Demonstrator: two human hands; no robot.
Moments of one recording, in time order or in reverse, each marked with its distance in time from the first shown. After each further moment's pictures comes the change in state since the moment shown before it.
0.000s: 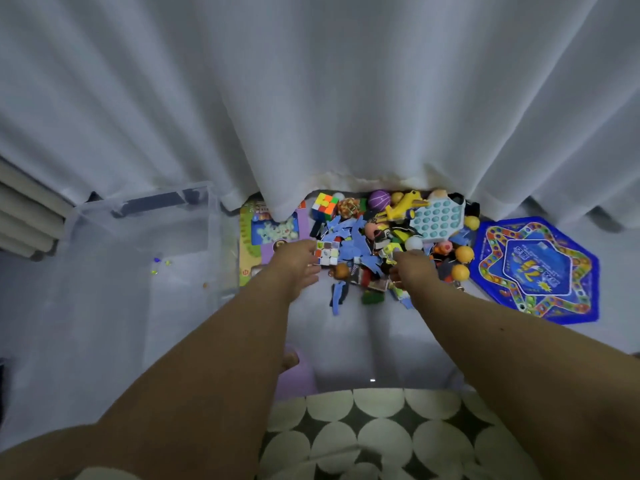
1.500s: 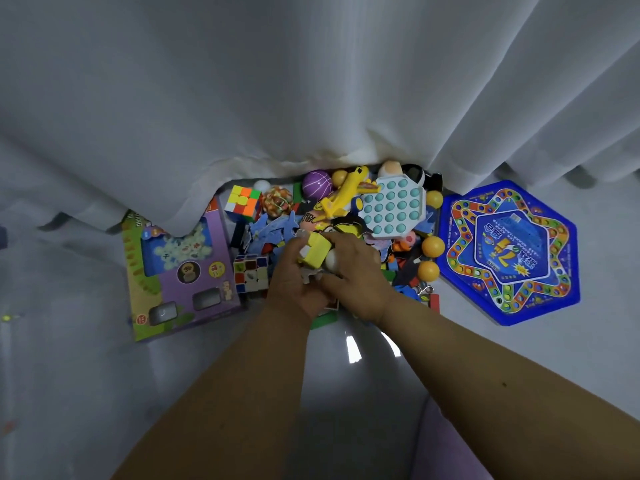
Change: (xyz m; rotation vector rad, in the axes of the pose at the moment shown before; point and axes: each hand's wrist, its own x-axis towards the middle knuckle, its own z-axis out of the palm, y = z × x) left_hand 0.122 -0.040 0.135 -0.701 -0.427 -0.156; right_hand 0.092 0.026 -0.004 -0.497 -0.048 -0.667
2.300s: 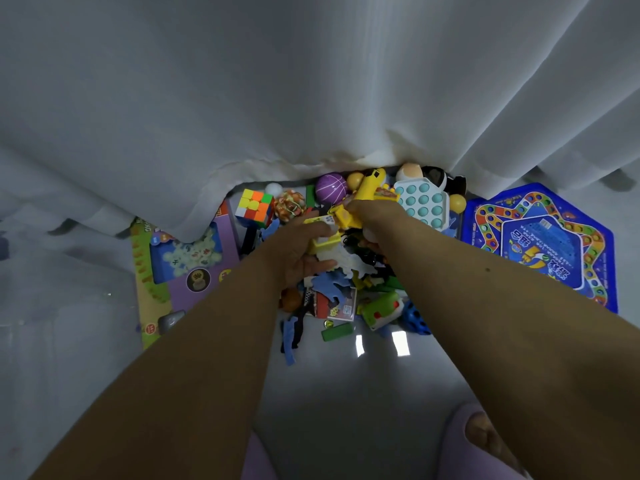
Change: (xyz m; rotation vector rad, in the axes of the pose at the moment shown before) left_hand 0.025 0.067 0.016 0.670 0.140 -0.100; right_hand 0.112 -0.006 -0.027 0.593 -0.020 0.941
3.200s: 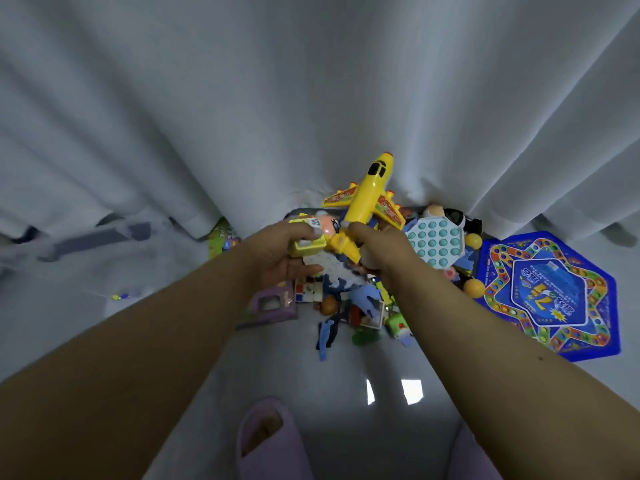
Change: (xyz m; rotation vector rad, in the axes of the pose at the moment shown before) left_hand -0.140 0.041 -0.053 0.057 0.034 0.176; right_hand -0.133 0.005 0.029 0.087 -0.159 -0.373
